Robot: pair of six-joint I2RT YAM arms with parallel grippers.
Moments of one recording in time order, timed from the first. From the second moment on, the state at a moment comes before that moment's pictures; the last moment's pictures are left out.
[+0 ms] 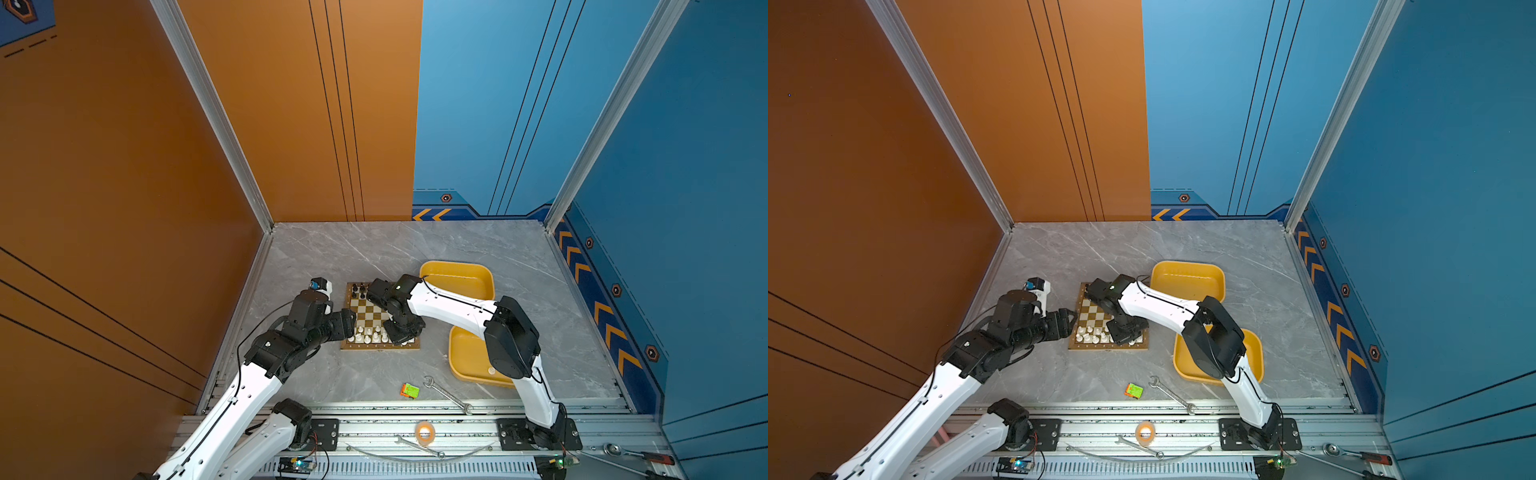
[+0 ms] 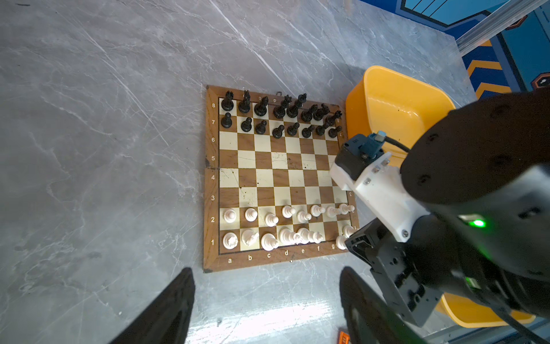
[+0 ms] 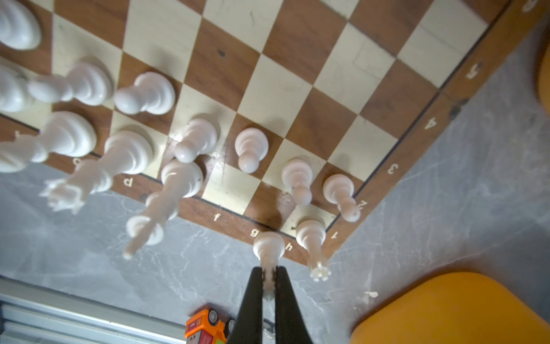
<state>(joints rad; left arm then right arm) -0.42 0.80 0.79 -0.75 -0.02 -0.51 0.96 2.15 1.80 -1.22 0.00 0.47</state>
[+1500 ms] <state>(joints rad) -0.33 0.77 0.77 -0.76 0.03 -0.49 0.96 2.22 1.90 -1.26 -0.01 0.45</state>
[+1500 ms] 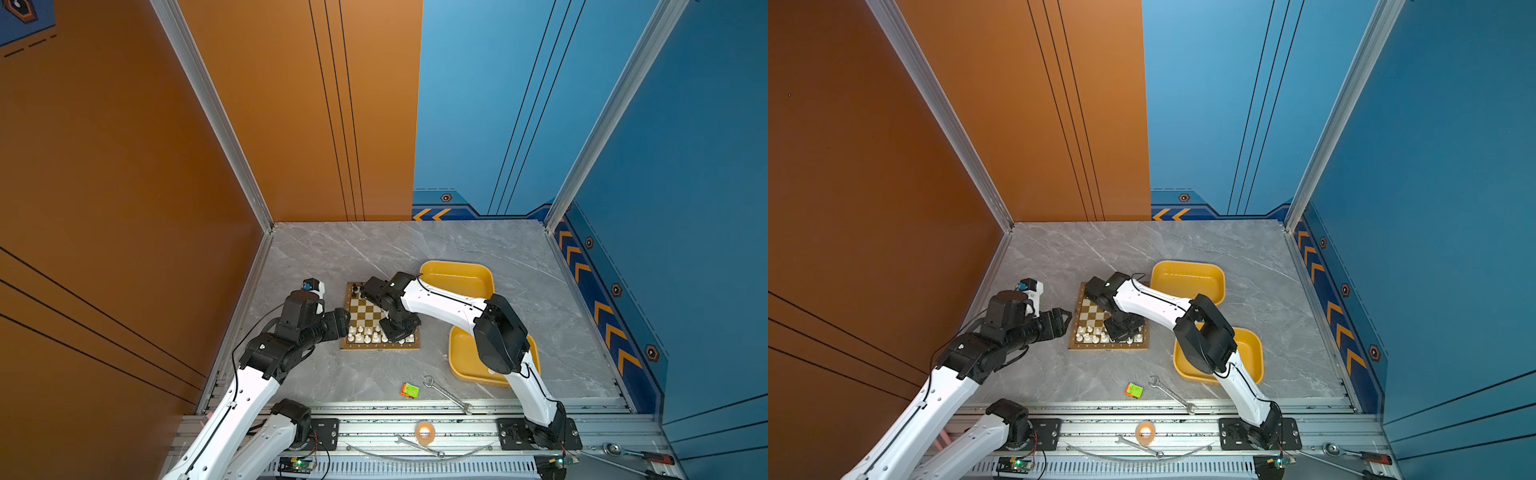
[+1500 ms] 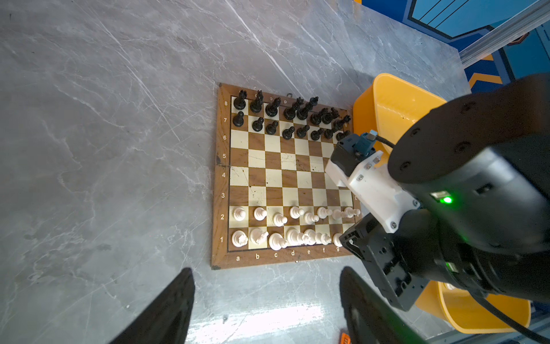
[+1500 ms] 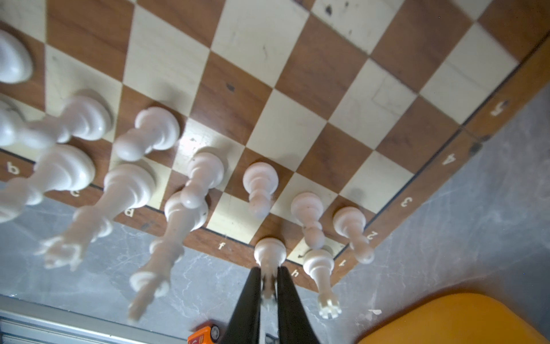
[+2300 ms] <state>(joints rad) -0.32 0.73 0.77 -0.76 0.04 -0.49 0.96 2.22 1.91 -1.28 -0.01 0.44</state>
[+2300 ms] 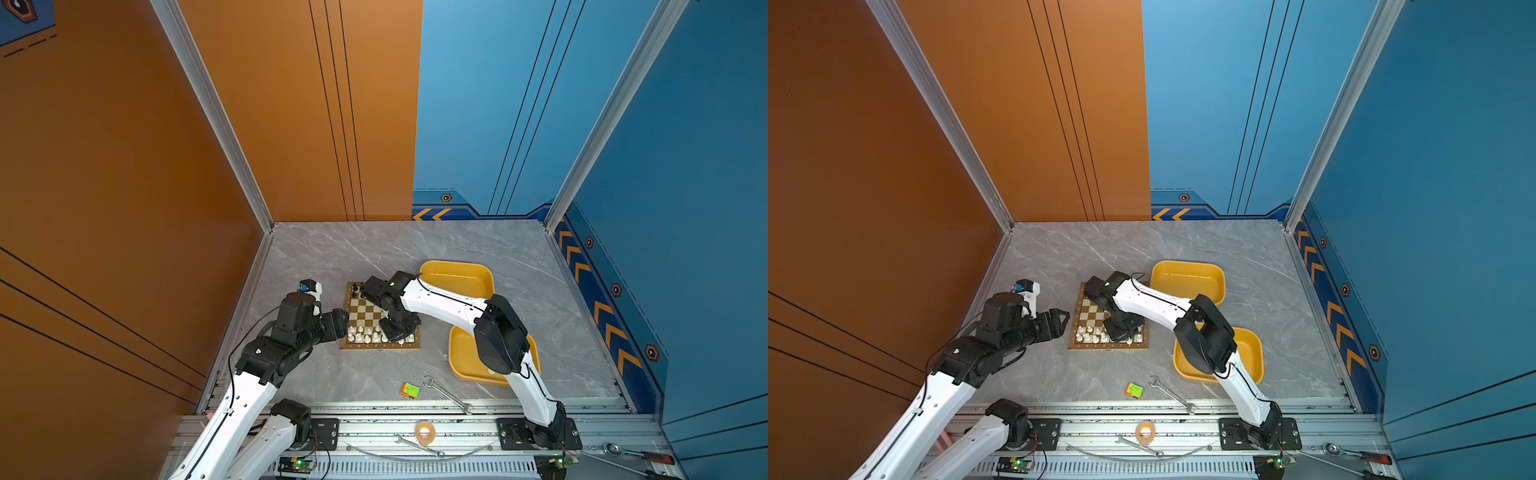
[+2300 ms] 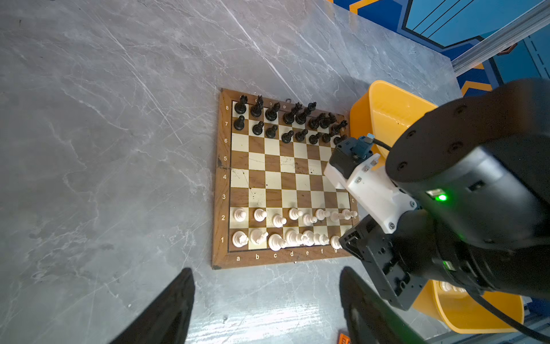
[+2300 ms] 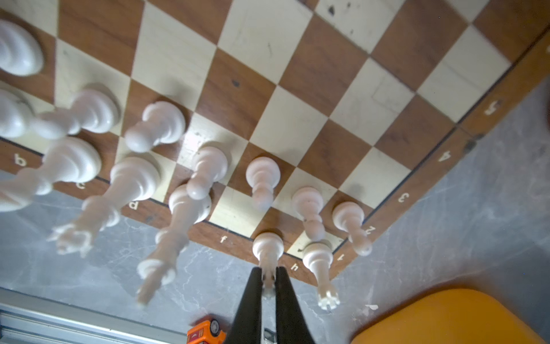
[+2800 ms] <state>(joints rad) -0.32 0.73 0.77 -0.77 0.04 -0.49 0.96 2.22 1.91 -1.28 0.02 0.44</state>
